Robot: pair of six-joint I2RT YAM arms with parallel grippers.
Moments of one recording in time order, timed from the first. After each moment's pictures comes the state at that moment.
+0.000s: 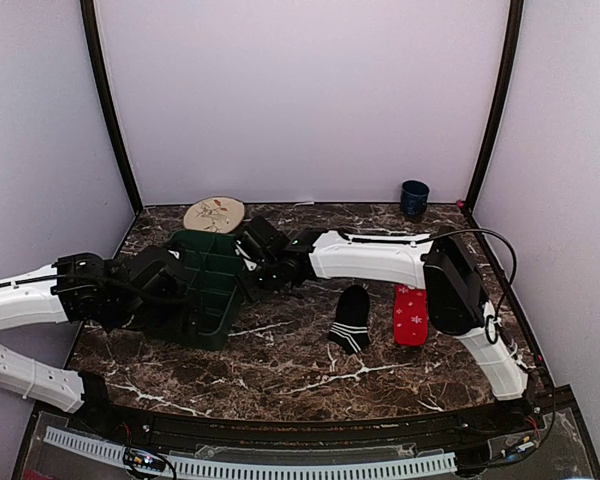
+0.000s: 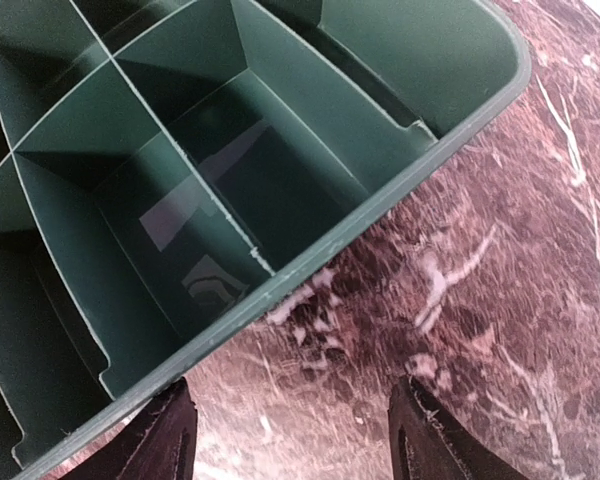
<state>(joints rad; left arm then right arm) -1.02 1.05 0.88 -0.90 -0.52 -0.71 1.06 2.37 2.05 -0.57 0.18 0.28</state>
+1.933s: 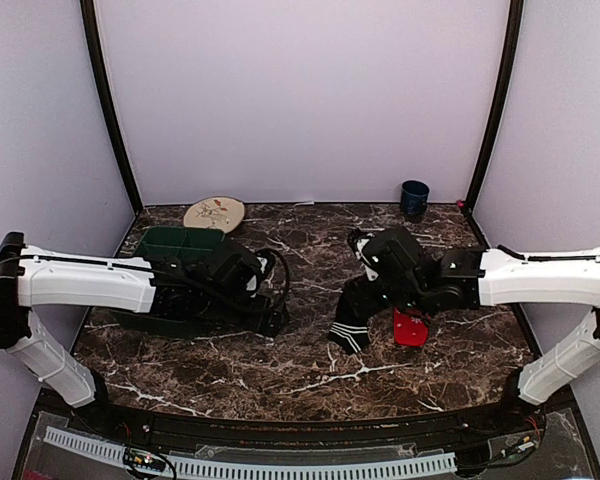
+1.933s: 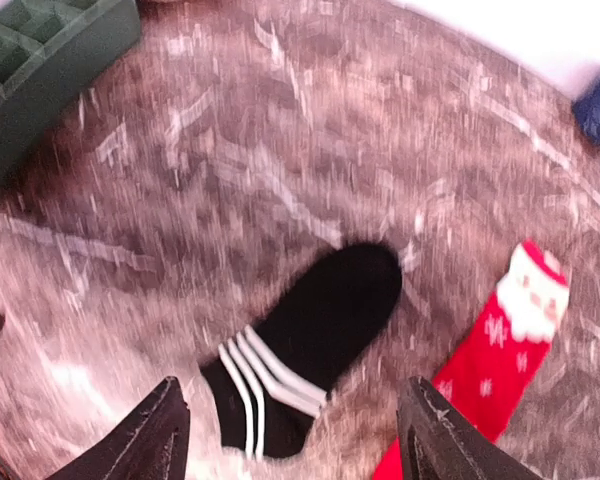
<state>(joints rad) -1.01 1.48 0.97 -0.37 -0.16 -0.54 1.03 1.41 1.01 -0.38 0.42 0.34</state>
